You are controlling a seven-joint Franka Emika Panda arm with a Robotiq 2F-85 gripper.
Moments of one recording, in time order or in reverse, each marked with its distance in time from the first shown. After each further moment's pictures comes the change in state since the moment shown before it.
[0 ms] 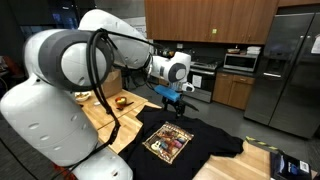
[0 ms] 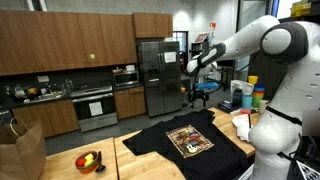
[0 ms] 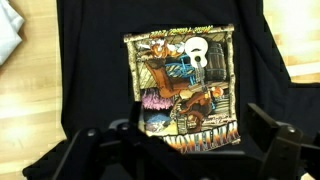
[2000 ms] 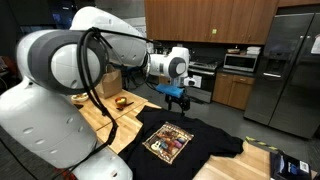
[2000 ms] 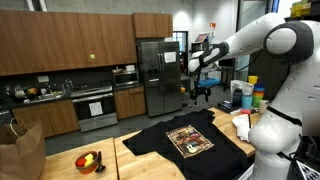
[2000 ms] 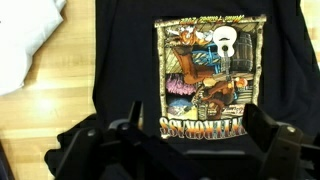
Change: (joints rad) arm -0.014 -0.037 0.011 0.018 -0.137 0.000 0.000
